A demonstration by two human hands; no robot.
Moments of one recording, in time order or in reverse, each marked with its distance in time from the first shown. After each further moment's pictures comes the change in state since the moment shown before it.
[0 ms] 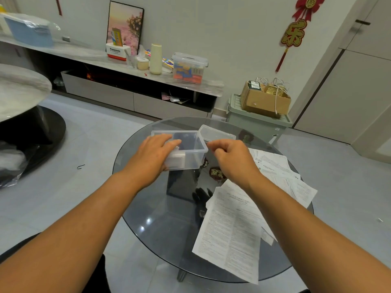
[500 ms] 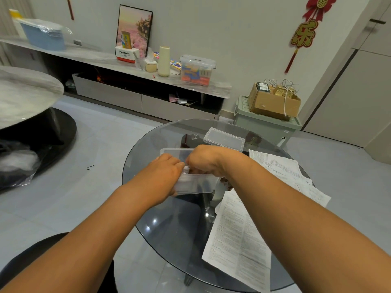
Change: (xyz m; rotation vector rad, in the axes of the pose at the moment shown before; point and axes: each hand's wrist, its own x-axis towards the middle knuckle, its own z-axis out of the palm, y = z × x) left_hand -0.018 0.029 -0.019 0.157 -0.271 0.050; right_hand 0.041 -0.051 0.050 -0.306 -0.561 0.177
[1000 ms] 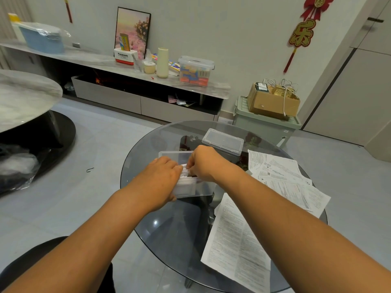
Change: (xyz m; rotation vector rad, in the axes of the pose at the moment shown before) left_hand -0.006 0.007 -0.007 0.059 -0.009 -0.001; right_hand 0.016 0.014 0.012 -0.312 0.170 -0.137
